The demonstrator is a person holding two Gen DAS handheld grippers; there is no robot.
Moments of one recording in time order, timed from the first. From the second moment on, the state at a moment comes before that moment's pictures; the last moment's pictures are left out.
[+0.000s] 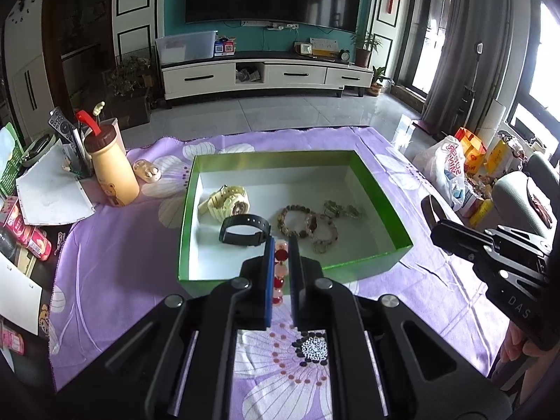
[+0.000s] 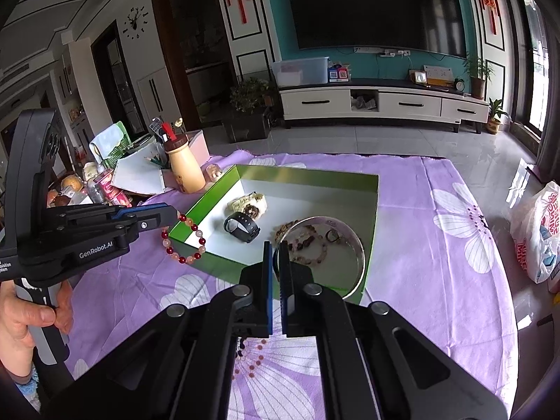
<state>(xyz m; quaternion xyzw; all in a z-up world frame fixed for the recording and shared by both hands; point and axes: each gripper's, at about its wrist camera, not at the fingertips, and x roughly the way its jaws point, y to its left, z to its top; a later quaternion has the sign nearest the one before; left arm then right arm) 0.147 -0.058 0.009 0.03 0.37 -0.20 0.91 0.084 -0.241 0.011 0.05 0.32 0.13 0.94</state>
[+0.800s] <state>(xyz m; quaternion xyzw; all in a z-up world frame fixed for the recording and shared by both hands) 0.185 -0.072 0.020 0.03 0.37 -0.19 0.91 0.118 -0.243 0.011 0.05 0.32 0.12 0.94</state>
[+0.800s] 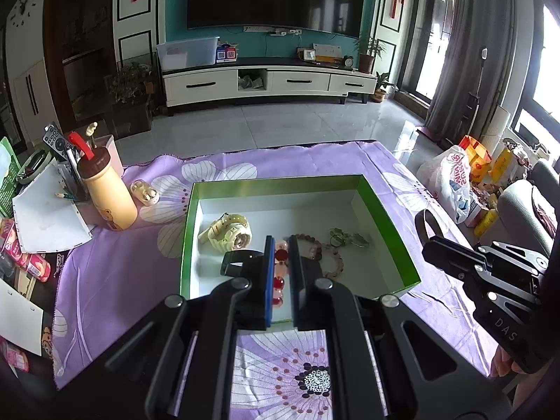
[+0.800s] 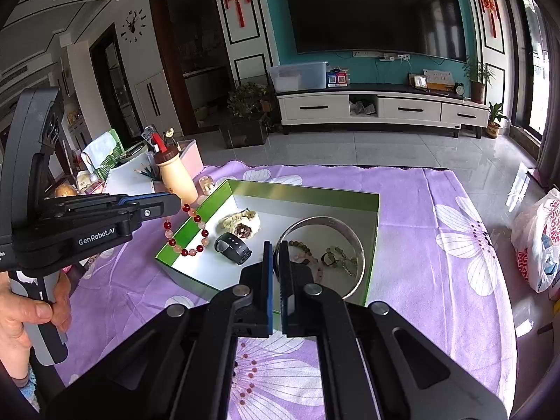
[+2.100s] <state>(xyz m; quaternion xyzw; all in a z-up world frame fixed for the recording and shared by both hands) 0.227 -0.090 -0.017 0.04 0.40 -0.18 0.90 0.160 -0.250 -0.020 0.06 0.34 0.11 0.93</state>
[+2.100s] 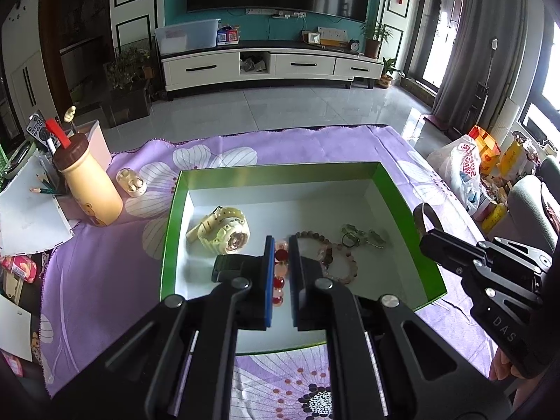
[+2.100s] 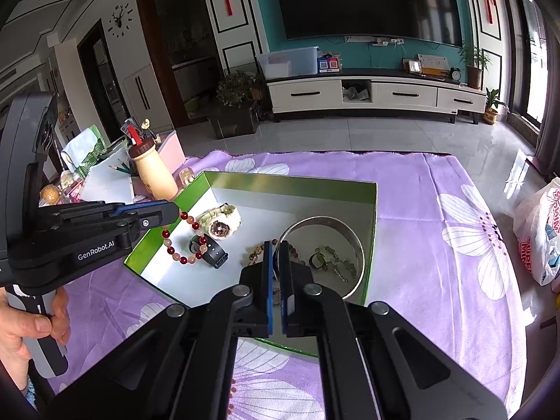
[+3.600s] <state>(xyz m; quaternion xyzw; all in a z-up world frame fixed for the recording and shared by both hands) 0.260 -0.106 -0.070 0.03 0.46 -0.20 0.86 0.197 -0.239 -0.057 0.06 0.39 0.12 0.91</state>
